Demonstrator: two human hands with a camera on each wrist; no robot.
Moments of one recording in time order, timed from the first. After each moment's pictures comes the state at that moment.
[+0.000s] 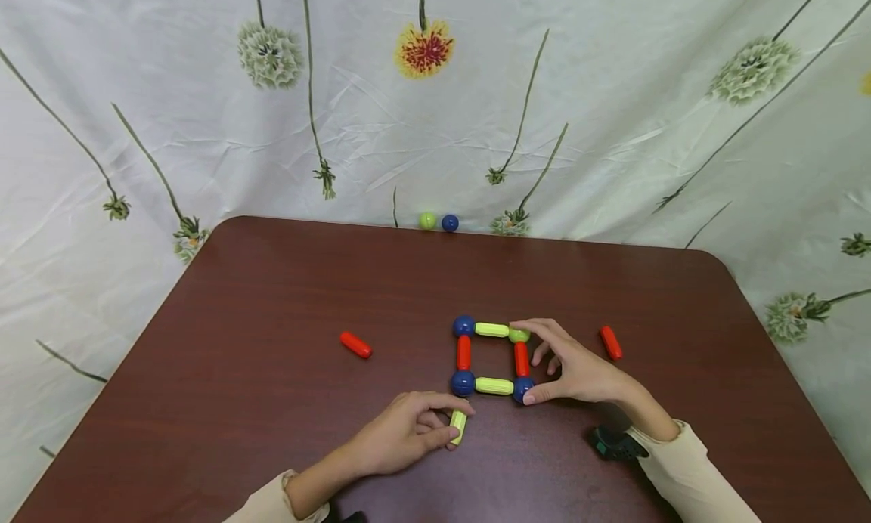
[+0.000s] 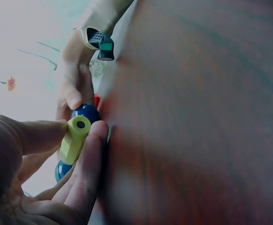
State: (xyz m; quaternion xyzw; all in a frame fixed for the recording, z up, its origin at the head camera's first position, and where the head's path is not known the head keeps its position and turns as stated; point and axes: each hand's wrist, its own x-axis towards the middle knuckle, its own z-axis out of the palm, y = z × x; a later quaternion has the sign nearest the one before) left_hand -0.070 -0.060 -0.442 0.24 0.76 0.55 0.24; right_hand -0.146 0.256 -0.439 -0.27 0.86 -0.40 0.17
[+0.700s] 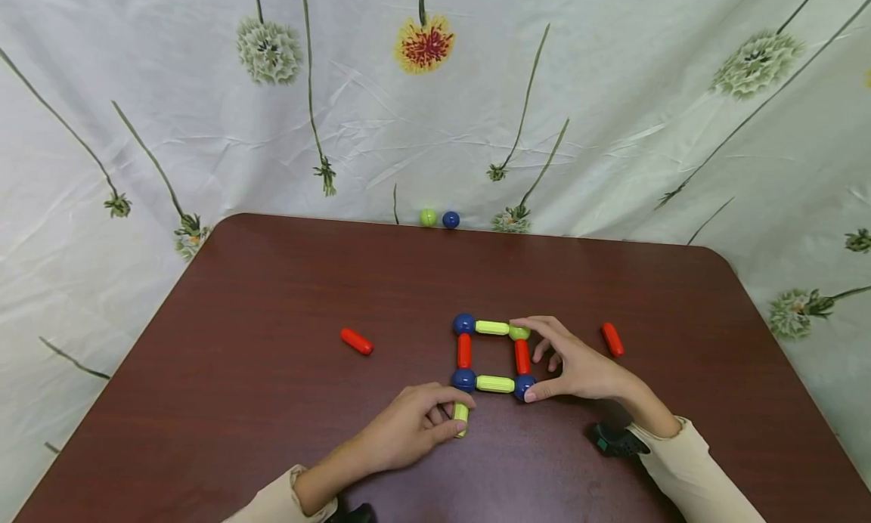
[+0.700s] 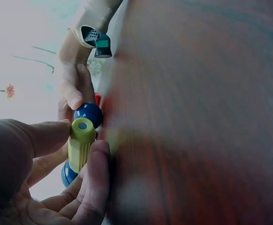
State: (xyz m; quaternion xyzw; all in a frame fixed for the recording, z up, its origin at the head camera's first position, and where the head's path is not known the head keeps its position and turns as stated) left_hand -0.068 -0.054 -0.437 0.26 0.82 0.48 0.17; right_hand -0.145 0.256 -0.438 -0.27 0.86 -0.40 0.18
